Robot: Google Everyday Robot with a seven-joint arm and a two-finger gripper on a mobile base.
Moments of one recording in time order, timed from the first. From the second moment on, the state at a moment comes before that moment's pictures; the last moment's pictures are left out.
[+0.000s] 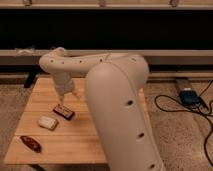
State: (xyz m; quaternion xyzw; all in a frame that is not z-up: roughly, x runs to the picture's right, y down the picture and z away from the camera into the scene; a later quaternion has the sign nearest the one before) arm -0.210 0.066 0.800 -0.33 0.22 0.45 0.80
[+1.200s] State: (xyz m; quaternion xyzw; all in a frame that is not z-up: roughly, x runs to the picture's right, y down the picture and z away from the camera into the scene) arm -0.263 0.113 0.860 -0.37 0.21 0.35 0.83
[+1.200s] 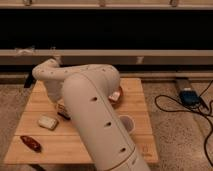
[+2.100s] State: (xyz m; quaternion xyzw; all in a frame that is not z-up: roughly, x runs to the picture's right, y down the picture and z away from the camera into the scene) arm -0.282 0.117 0.891 -0.38 0.22 0.34 0.83
